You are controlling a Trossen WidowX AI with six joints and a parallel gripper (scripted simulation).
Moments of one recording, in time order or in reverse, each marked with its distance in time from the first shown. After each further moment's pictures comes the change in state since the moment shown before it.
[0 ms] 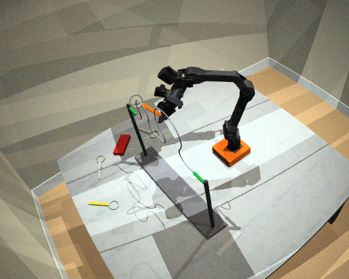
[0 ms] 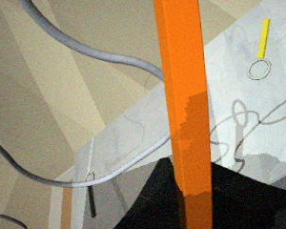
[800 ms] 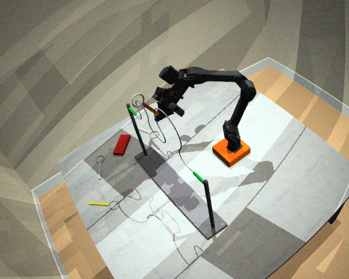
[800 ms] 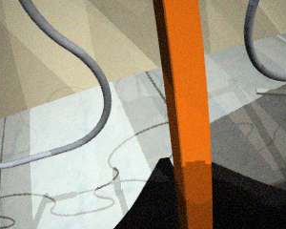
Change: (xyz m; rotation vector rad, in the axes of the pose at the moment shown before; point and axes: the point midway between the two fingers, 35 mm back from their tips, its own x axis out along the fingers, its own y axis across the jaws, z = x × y) arm -0.004 -0.027 0.008 -0.440 -0.015 -0.263
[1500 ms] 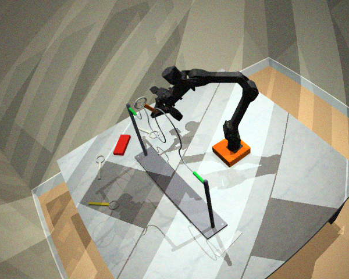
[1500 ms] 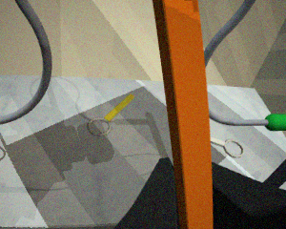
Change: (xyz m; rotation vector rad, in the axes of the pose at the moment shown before) arm -0.002 -0.025 0.005 -0.382 -0.017 -0.227
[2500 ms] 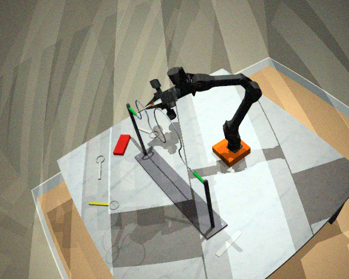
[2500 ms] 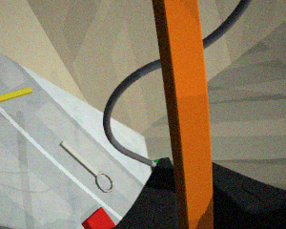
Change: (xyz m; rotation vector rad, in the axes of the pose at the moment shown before) arm -0.004 -0.035 0.010 -0.548 -0.029 -0.320
